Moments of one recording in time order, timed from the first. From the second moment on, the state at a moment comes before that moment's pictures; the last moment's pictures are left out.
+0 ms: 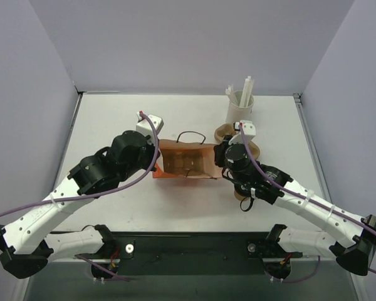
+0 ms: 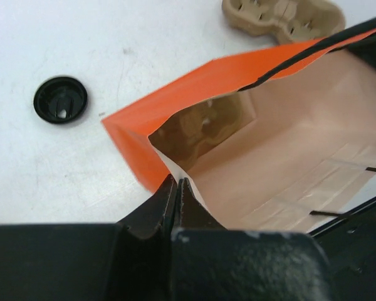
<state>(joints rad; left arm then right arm) -0.90 1.05 1.26 -0.77 -0.35 -0.30 0.91 1.05 0.94 -0.30 0.63 0.59</state>
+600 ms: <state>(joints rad) -0.90 1.05 1.19 -0.73 -0.34 -0.31 0.91 1.11 1.02 -0.30 0.63 0.48</state>
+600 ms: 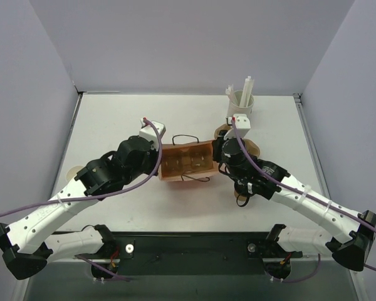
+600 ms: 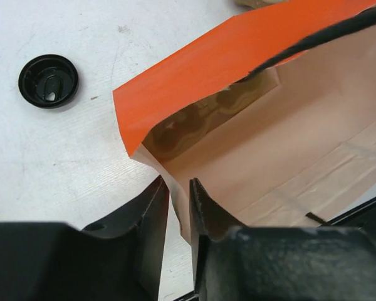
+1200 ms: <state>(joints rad) -0.93 0.96 1.17 -0.87 -0.34 -0.65 0.97 1.03 0.94 -0.36 0.72 0.60</state>
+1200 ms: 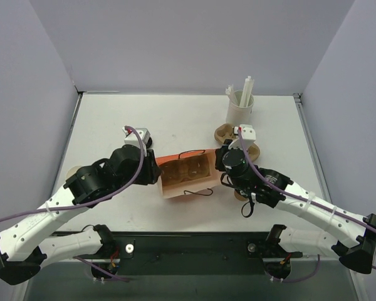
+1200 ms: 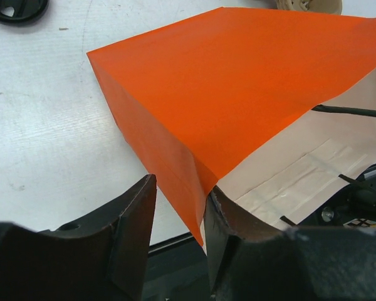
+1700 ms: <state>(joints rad) -0.94 0.91 1.12 -0.89 -0.34 -0.76 0.99 1.03 0.95 -0.41 0.79 0.68</state>
